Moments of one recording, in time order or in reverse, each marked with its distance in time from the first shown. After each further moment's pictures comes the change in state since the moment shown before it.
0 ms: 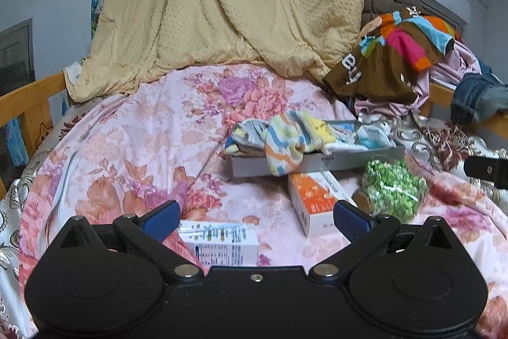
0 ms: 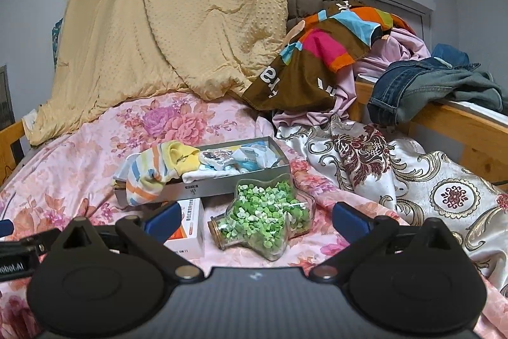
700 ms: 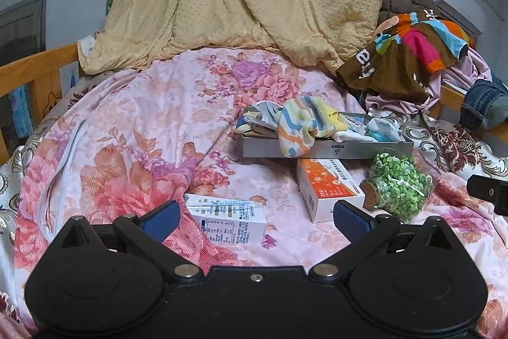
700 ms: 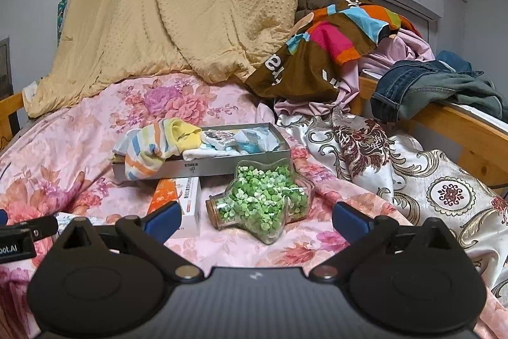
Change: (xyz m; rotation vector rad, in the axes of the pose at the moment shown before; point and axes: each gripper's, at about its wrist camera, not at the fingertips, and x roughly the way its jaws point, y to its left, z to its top) left arm 0.001 0.012 -0.016 -0.087 0.039 0.022; right arm 0.000 0.013 -0.014 -0.082 0.045 -0.013
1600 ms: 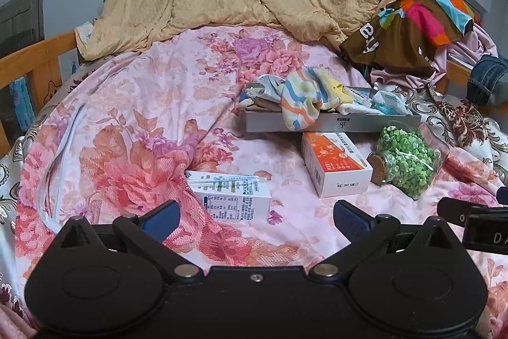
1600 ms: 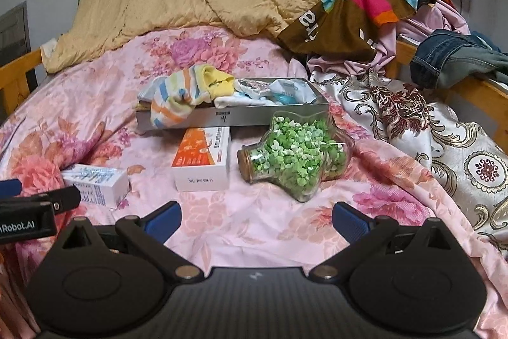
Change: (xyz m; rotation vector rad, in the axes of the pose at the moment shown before) left arm 0.009 -0.006 -0.009 0.032 0.084 0.027; right arm 0.026 0.025 -0.019 -0.059 0.165 0.076
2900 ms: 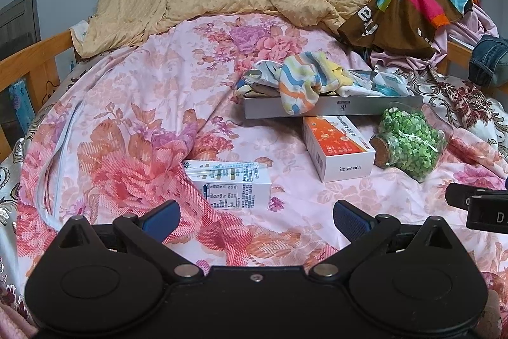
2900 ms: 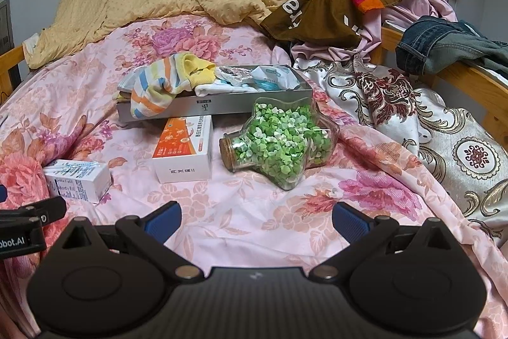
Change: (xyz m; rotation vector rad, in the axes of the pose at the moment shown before) left arm 0.006 -0.006 -0.003 0.044 0.044 0.011; right arm 0.007 -0.007 -0.001 0.036 0.041 -0.052
